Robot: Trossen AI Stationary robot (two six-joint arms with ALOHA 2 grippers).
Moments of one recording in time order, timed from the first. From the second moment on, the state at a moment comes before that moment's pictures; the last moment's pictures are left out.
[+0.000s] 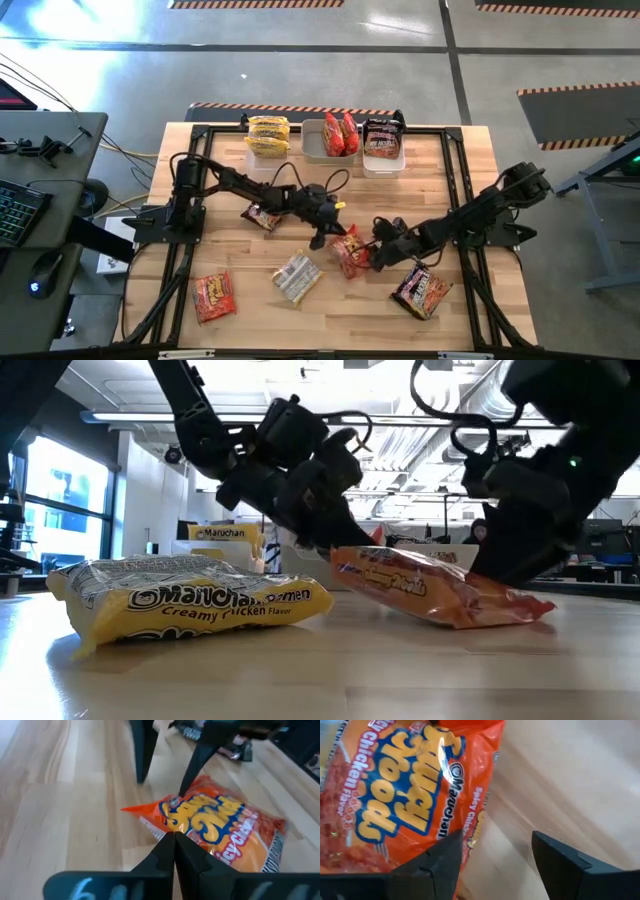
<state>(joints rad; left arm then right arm) 0.07 2.03 0.99 0.49 0.38 0.02 0.41 1.56 0.58 -0.05 0.43 0.98</state>
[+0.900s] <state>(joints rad) 0.06 1.91 0.99 0.48 0.37 0.08 0.31 1.58 0.28 0.87 0.27 0.86</state>
